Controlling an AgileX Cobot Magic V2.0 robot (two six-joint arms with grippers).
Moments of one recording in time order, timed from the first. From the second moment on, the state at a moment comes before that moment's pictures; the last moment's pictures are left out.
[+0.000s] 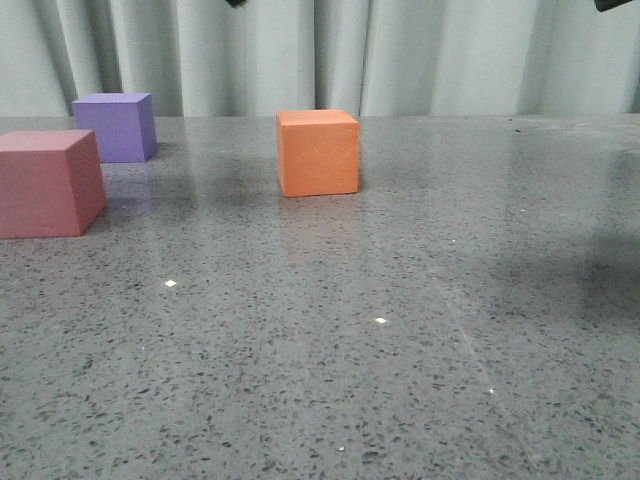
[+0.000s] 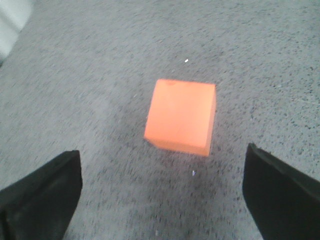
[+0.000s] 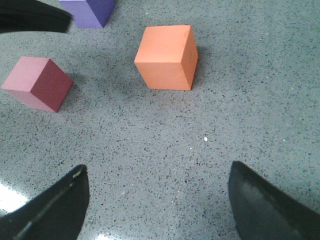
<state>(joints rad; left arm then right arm) -0.39 1.74 -1.76 -0.45 1.04 0.99 0.57 0.98 -0.90 0.10 0.57 0.32</state>
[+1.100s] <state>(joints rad) -0.48 2.07 -1.87 -0.41 0.99 1.01 0.57 0.98 -0.90 0.10 0.57 0.32</state>
